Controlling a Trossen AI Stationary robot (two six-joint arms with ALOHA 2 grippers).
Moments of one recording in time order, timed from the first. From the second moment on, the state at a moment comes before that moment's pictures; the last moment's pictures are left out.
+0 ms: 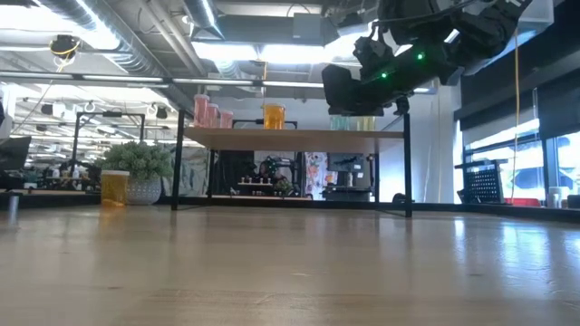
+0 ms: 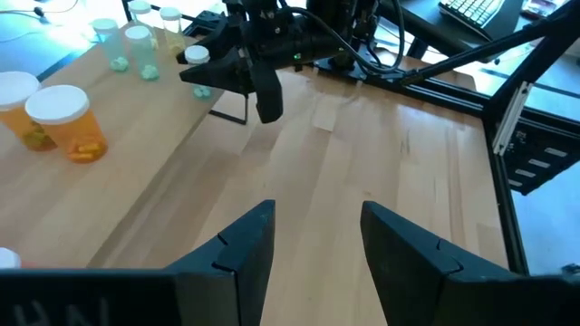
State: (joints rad) left arm -0.20 0.97 1.16 -0.62 -0.37 -0.36; right arm -0.09 1.57 0.71 0.63 0.84 0.15
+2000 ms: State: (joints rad) left arm -0.20 0.97 1.16 -0.62 -0.37 -0.36; right arm -0.04 1.55 0.71 0.80 0.95 -0.16
